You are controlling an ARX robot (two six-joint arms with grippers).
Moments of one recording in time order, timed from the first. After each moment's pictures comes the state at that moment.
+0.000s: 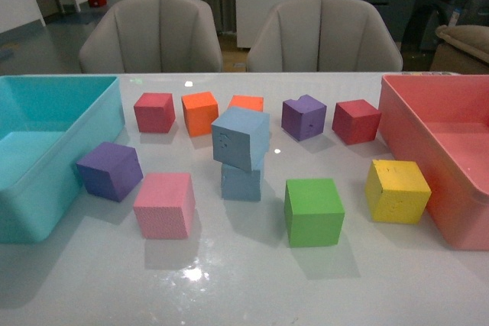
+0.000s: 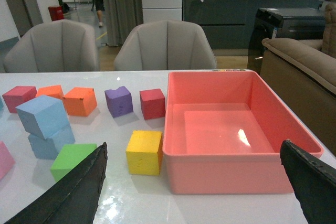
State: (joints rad) left arm -0.48 1.32 0.79 0.58 -0.44 -0.02; right arm 0.00 0.00 0.01 0.00 0.00 0.01
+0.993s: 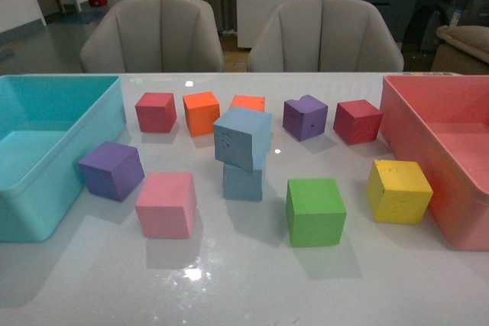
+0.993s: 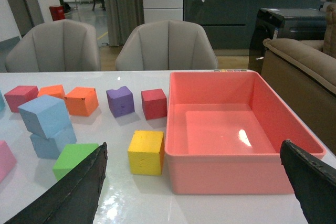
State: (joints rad) left arm -0.09 0.68 0.09 0.58 -0.10 -0.01; right arm 0.00 0.00 0.01 0.00 0.00 0.01
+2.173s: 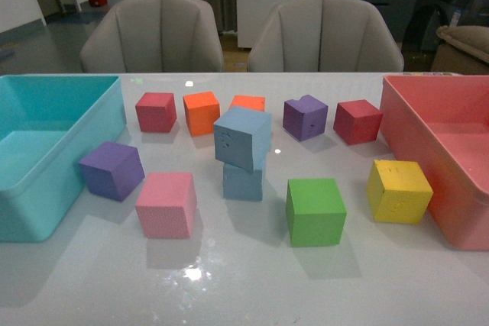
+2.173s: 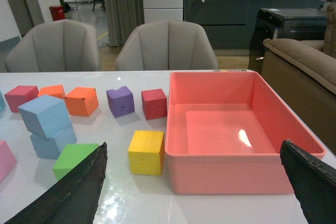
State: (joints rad) left arm 0.00 0.23 0.01 0.23 0.00 -0.01; right arm 0.00 0.00 0.01 0.00 0.00 0.01
